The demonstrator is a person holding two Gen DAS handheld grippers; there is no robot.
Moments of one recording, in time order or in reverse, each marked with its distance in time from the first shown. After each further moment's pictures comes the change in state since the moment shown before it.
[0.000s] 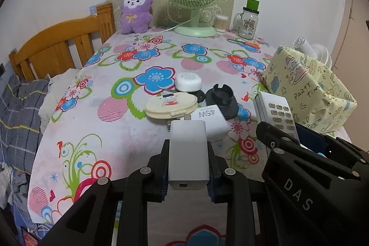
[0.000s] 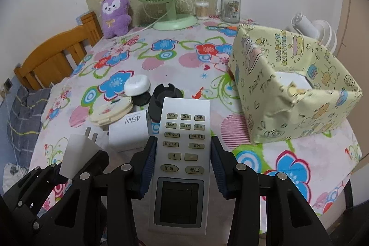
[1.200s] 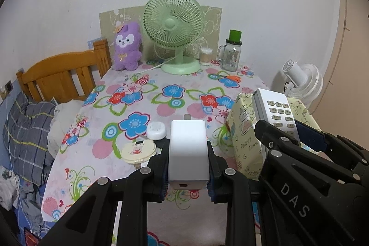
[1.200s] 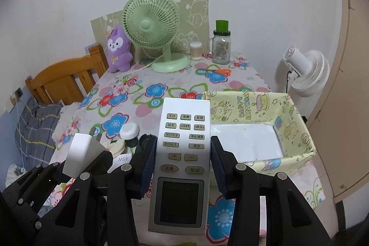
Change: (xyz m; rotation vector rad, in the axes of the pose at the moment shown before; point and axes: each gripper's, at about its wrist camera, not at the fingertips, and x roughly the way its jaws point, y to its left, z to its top) left arm -0.066 -0.080 0.060 0.006 -0.123 0.029; right arm -0.082 -0.065 0.063 -0.035 -0.137 0.027
